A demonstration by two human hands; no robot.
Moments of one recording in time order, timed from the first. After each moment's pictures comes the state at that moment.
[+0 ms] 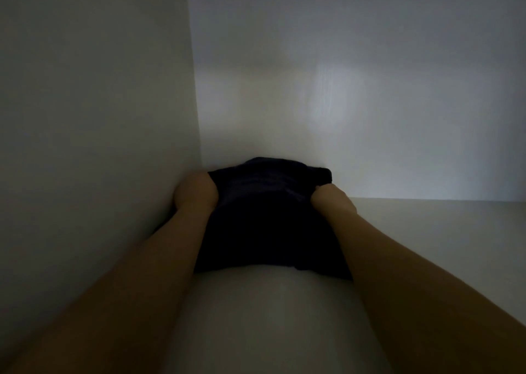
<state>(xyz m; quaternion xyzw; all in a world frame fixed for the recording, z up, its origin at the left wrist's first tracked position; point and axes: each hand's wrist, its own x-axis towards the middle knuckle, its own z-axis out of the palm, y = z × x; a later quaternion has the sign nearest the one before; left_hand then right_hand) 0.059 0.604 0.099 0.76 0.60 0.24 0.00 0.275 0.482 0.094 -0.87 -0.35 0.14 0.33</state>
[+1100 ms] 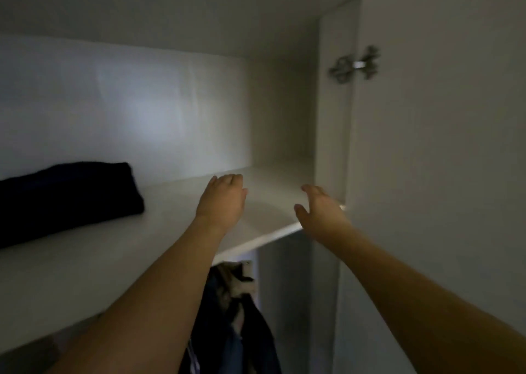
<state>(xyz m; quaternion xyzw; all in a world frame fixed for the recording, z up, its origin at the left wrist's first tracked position) 0.202 0.128 0.100 0.93 0.10 0.34 -0.03 0.253 -0.085 0.096 -0.90 -0.30 -0.14 0.30</state>
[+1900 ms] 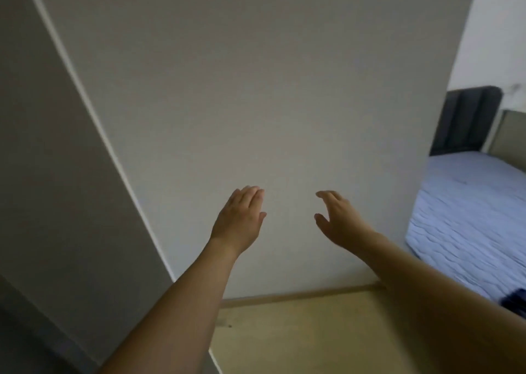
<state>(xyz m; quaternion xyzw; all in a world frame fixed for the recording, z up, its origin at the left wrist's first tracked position) 0.063 -0.548 -0.049 0.83 -0.49 0.25 0.06 -0.082 -0.739 -0.048 -0.95 0.18 -0.18 0.19</state>
